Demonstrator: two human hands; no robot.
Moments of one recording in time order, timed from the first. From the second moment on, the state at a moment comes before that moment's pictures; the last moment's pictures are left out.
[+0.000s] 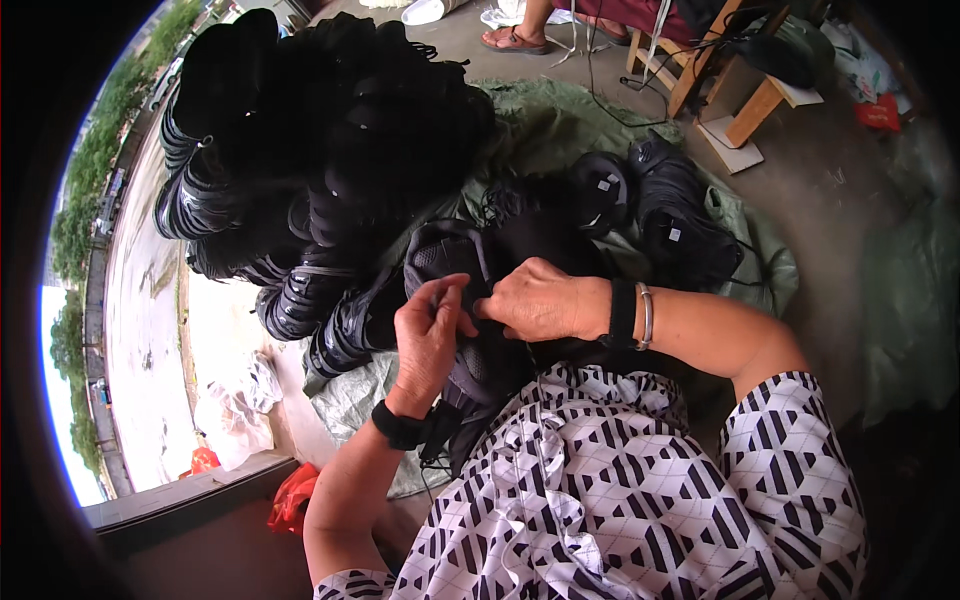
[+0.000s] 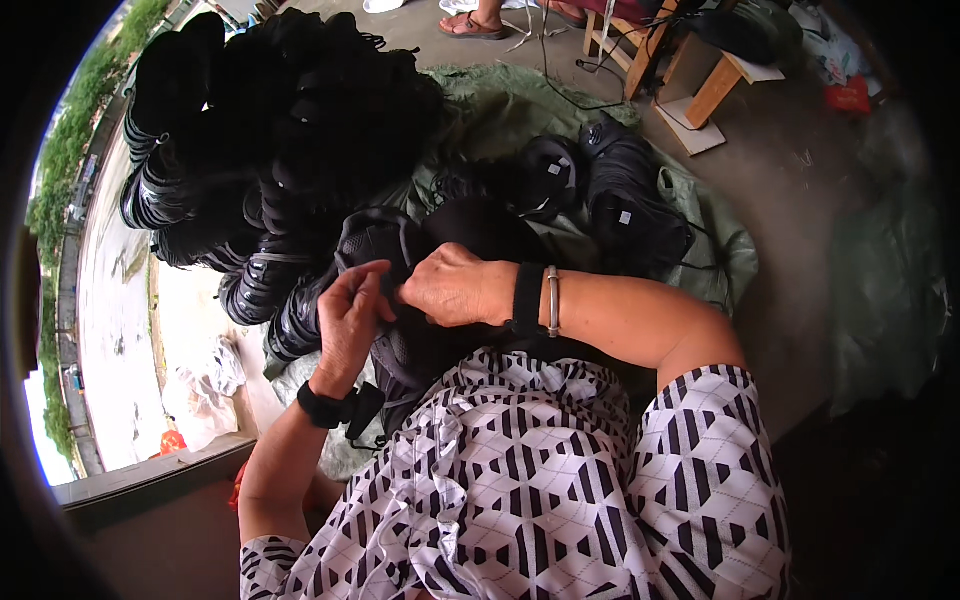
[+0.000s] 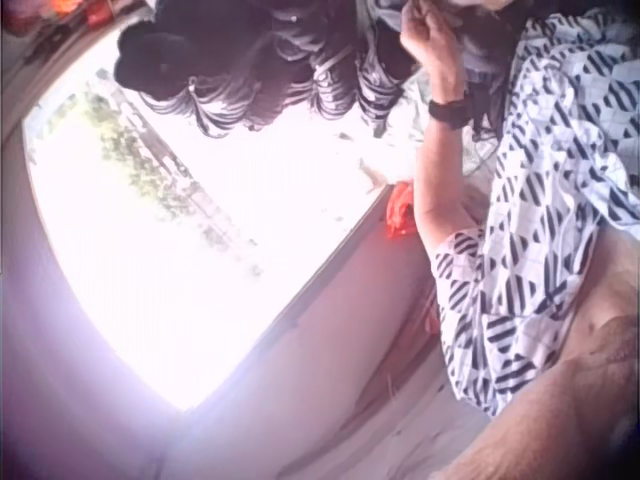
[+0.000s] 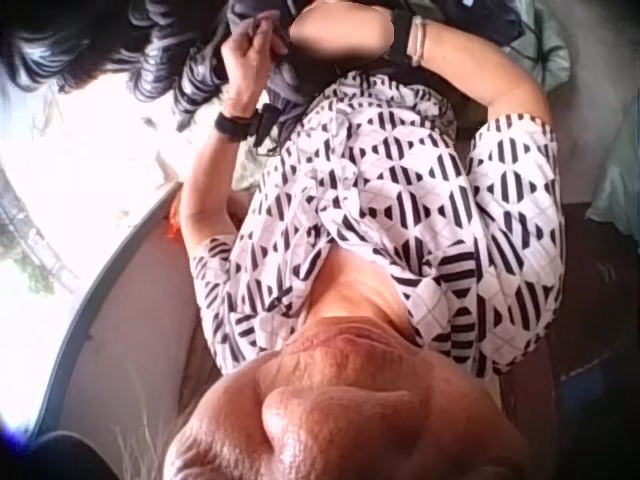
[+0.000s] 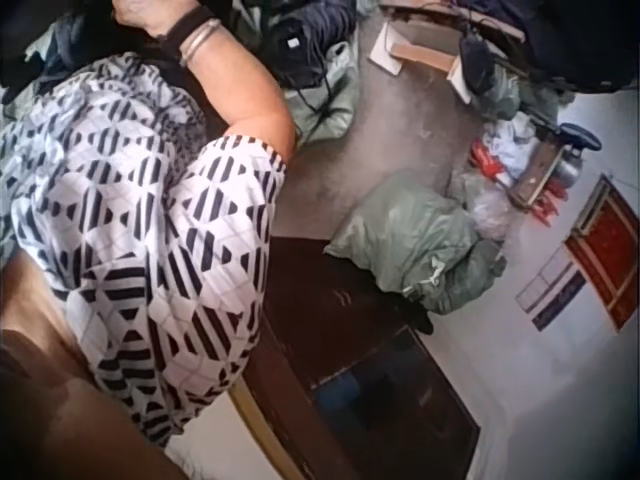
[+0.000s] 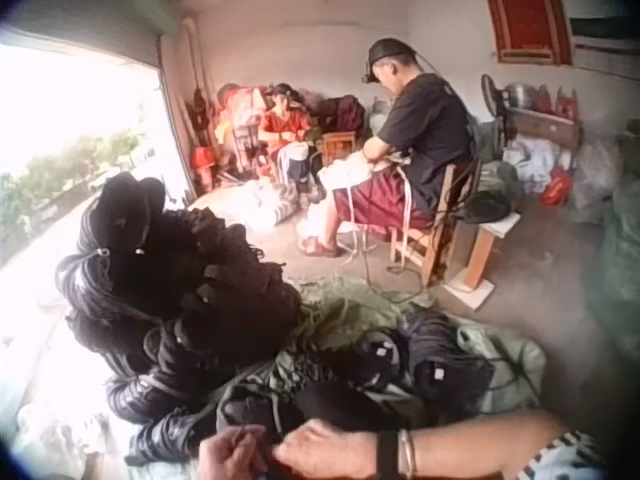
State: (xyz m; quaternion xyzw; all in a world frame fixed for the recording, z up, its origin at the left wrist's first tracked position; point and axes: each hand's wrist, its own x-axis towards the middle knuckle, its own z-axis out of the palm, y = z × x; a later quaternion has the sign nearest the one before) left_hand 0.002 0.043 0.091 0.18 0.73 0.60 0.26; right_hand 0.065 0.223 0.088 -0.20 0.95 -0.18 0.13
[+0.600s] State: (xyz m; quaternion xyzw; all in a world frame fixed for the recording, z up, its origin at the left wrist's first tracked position) left_hand -0.031 0.096 0.136 0.45 0.82 -0.09 0.36; right_hand 0.067 0.228 0.057 -0.31 0.94 -0.16 -0.07
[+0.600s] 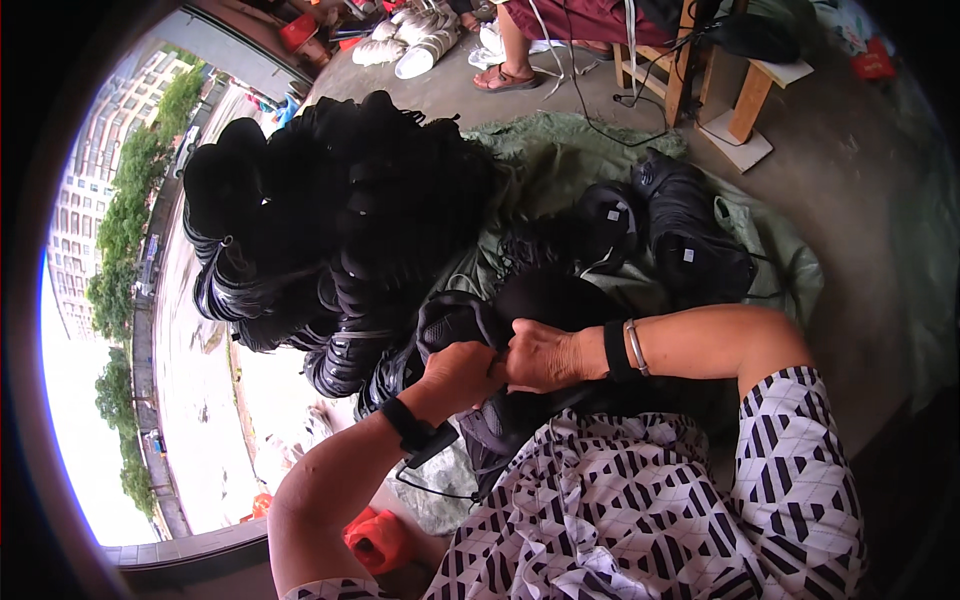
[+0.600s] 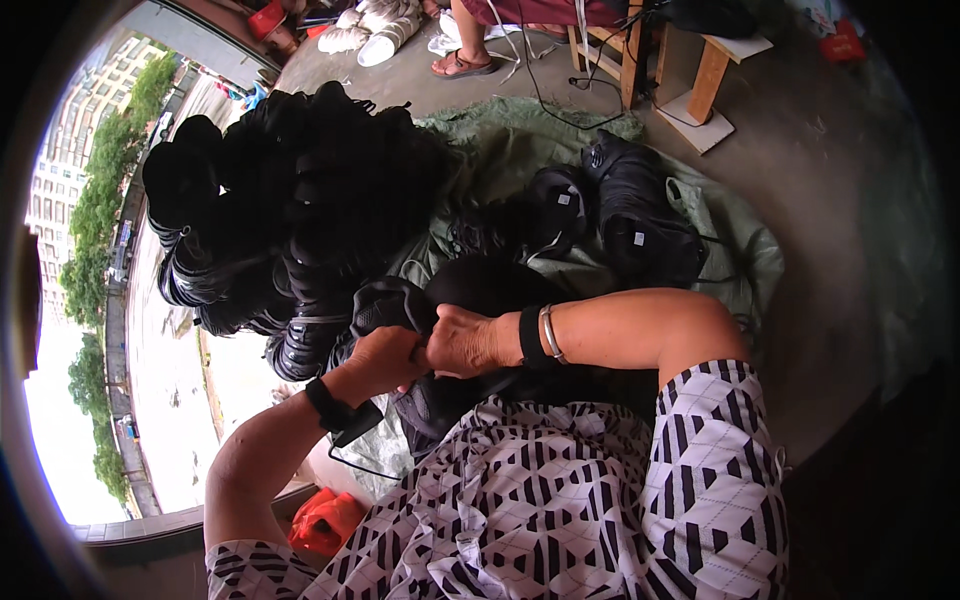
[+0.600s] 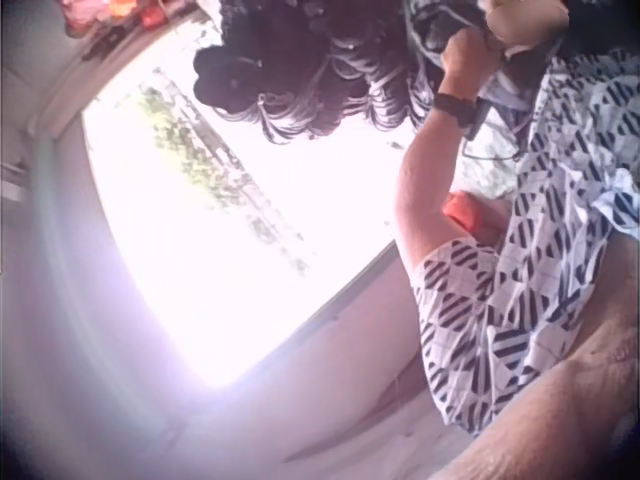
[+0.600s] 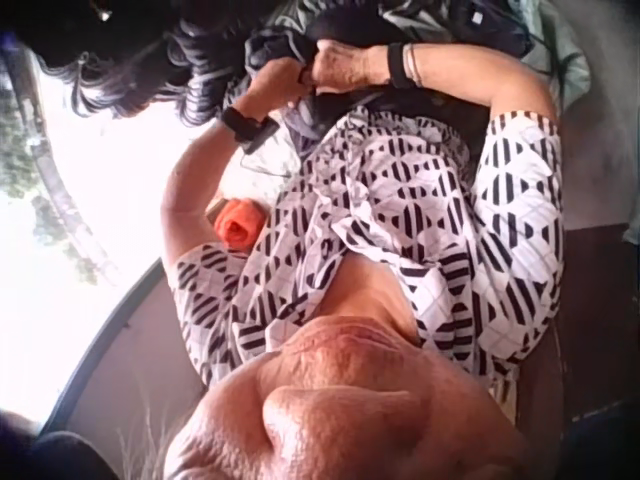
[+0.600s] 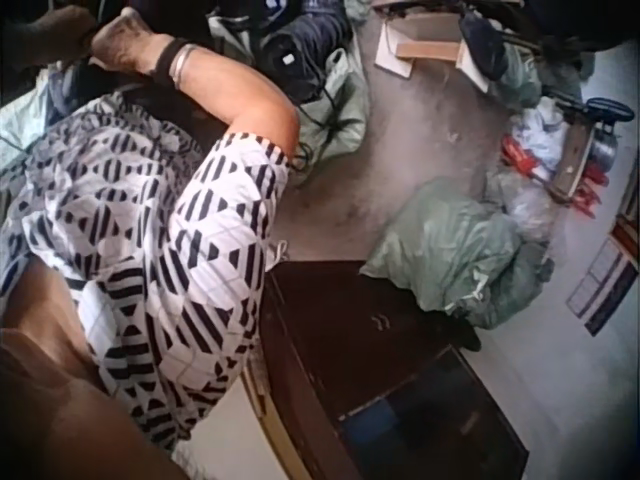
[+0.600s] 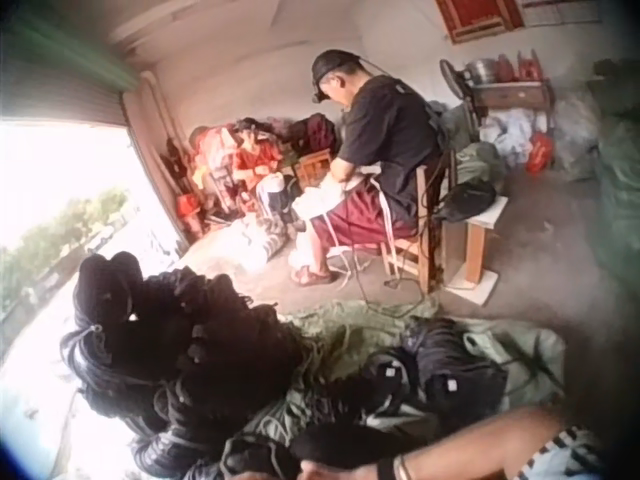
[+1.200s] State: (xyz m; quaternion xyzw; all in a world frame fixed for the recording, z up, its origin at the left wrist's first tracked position) left_hand -0.069 0.048 0.192 0.39 0.87 0.23 0.19; right_hand 0.045 0.246 0.096 -0.21 0.87 -0.45 0.07
